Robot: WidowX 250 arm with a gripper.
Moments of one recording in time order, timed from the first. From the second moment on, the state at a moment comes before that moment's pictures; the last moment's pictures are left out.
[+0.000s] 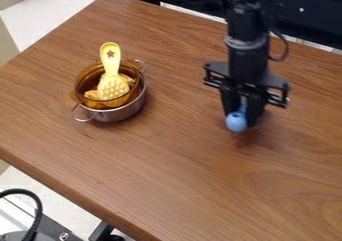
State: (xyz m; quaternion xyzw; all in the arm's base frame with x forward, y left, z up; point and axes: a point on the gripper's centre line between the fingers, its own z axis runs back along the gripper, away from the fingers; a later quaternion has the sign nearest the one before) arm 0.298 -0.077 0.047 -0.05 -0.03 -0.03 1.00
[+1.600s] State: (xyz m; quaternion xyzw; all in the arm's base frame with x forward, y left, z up) arm 0.249 -0.137 0.028 -0.10 -0.01 -0.31 0.95
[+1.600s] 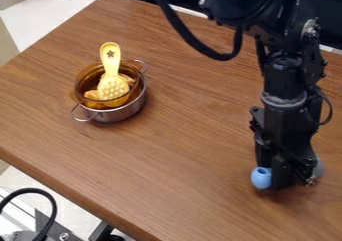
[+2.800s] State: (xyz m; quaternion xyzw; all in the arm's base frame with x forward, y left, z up) arm 0.247 -0.113 0.059 -0.15 -0.03 -0.26 0.95
